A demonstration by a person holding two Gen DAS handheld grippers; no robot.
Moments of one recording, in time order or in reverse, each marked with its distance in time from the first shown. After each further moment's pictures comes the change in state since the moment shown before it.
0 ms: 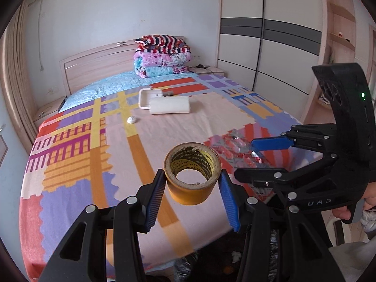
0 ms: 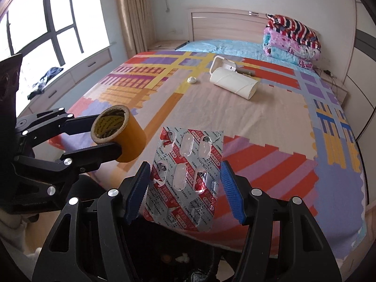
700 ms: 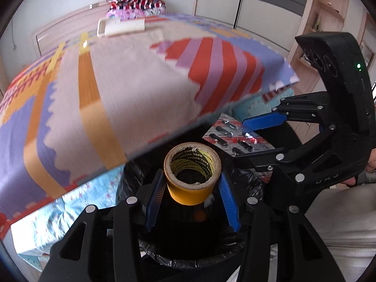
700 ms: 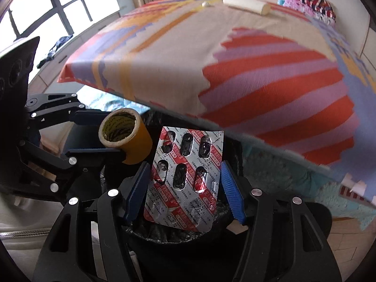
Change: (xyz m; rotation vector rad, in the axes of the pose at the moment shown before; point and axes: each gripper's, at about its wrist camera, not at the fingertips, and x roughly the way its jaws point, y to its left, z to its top) left arm 0.036 -0.053 -0.116 0.028 0.289 -0.130; right arm 0.033 0.005 -0.119 0.003 0.249 0.079
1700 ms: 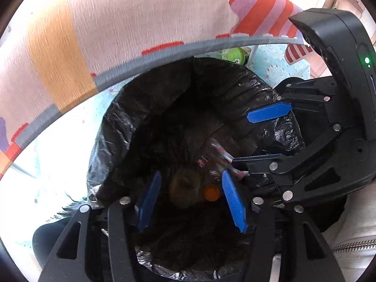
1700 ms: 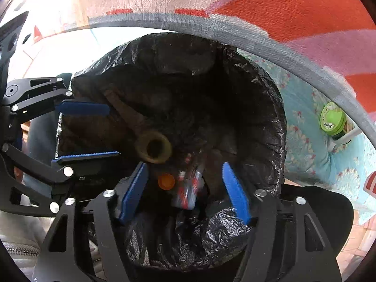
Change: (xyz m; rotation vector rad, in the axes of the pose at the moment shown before) left arm 0.076 0.020 -0.032 -0.029 0.192 0.016; right arm 0.082 0.013 -0.005 -0.016 0.205 -0.035
